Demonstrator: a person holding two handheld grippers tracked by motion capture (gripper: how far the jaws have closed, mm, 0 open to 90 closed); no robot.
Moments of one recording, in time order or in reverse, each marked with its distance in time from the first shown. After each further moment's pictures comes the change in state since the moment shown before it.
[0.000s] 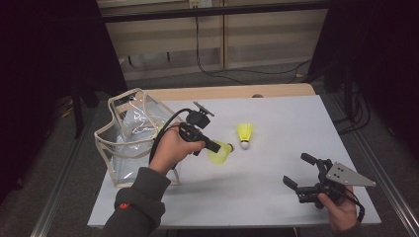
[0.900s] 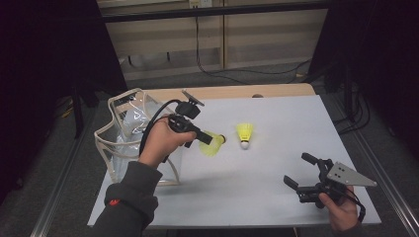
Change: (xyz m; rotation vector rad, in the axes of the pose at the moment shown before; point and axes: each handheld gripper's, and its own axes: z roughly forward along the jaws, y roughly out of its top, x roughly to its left) left arm 0.007 0.005 -0.032 -0.024 0.031 -0.055; right arm -0.001 0.001 -0.001 -0.005 -0.005 0.001
